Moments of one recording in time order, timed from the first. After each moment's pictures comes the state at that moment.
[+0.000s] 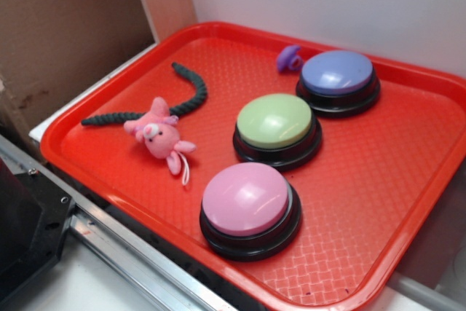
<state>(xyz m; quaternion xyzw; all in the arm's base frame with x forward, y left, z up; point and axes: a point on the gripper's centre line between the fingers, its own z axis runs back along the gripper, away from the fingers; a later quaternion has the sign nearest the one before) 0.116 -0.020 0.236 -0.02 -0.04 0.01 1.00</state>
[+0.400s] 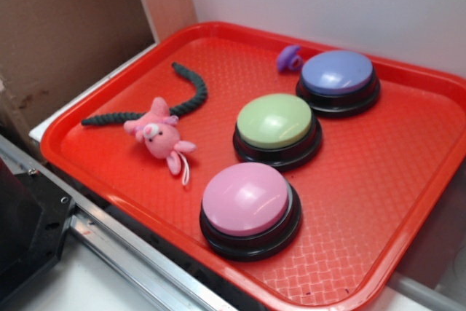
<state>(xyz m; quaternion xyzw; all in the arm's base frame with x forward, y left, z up) 0.114 -0.021 0.232 -0.02 -0.04 0.01 1.00</state>
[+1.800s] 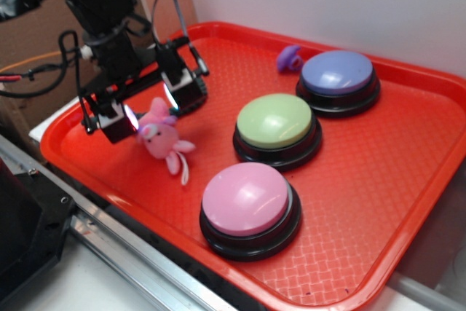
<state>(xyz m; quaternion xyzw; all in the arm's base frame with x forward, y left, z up) 0.202 -0.012 0.025 -0.06 -0.08 0.54 0.83</state>
